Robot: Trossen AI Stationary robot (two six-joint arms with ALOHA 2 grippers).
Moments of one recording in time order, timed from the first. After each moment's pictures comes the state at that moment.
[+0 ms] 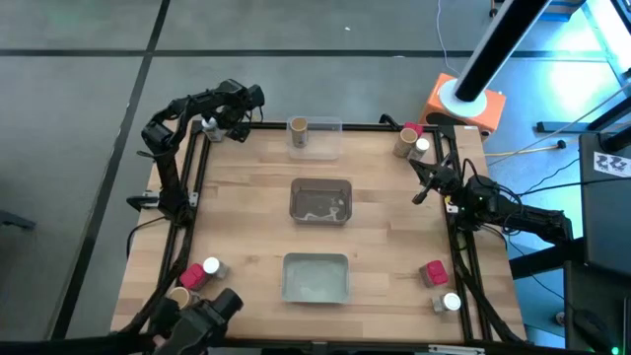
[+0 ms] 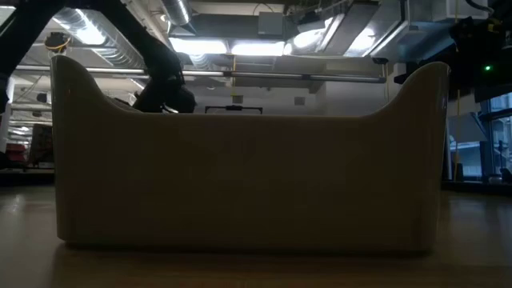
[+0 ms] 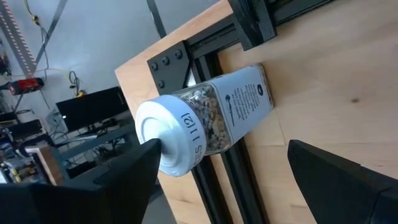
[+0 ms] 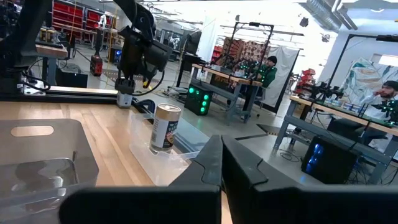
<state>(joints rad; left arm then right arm) 0.97 1.90 1.40 -1.27 -0.64 -0.29 -0.20 0.02 0.07 0.06 0.43 -0.29</state>
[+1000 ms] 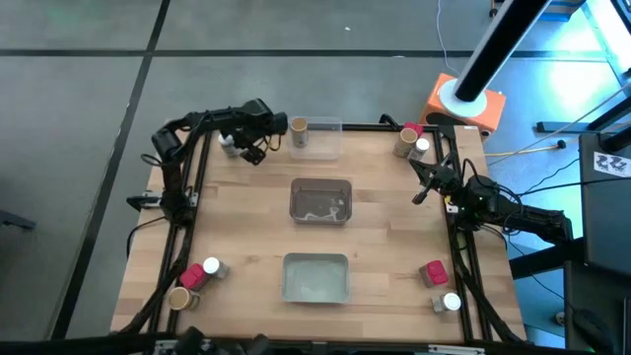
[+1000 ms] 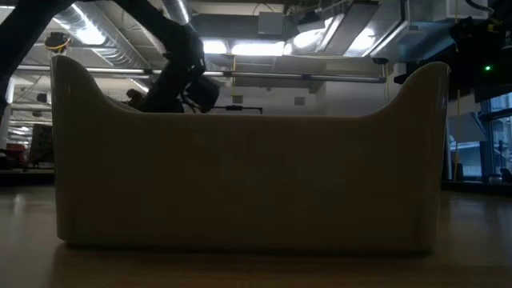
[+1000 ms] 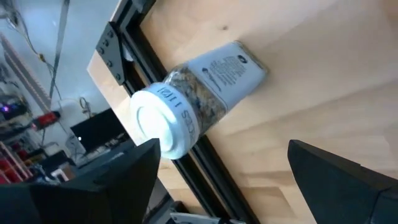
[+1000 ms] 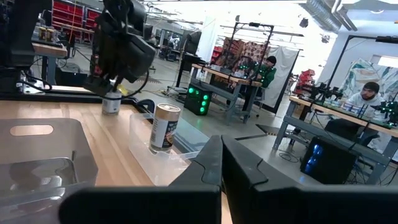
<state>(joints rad) 0.65 1.90 1.42 -1.48 -0.54 -0.42 -0.20 0.02 0.07 0.06 0.43 -0.30</state>
